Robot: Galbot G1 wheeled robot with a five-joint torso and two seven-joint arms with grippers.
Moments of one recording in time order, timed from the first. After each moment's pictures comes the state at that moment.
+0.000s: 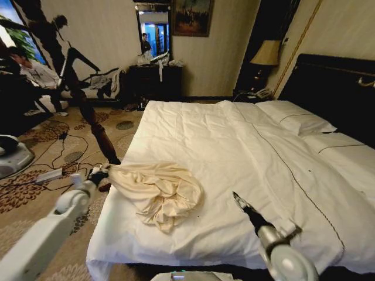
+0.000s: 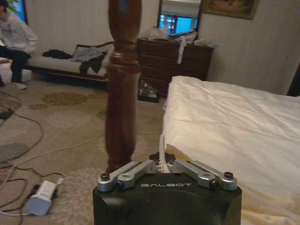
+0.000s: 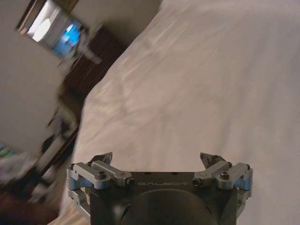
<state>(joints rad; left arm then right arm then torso) 1.19 -0.71 -0.59 -1.67 -1.01 0.22 -0.13 -1.63 1.26 0.70 2.28 1.35 -0.43 0.34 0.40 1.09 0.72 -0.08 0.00</state>
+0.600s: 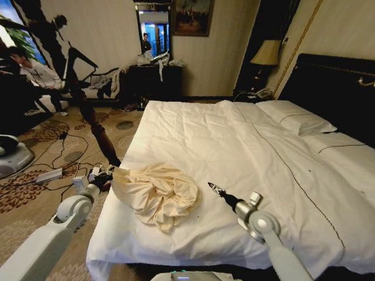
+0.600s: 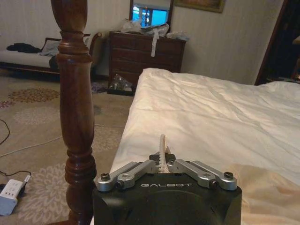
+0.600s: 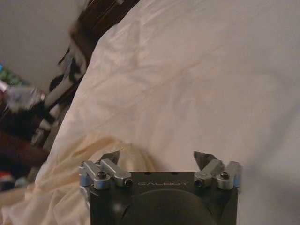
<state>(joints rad) 1.27 -0.74 -0.54 -1.85 -0.98 0.24 -0.19 -1.23 1.09 0.40 1.91 1.26 -0.52 0.25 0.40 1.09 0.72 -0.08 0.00</state>
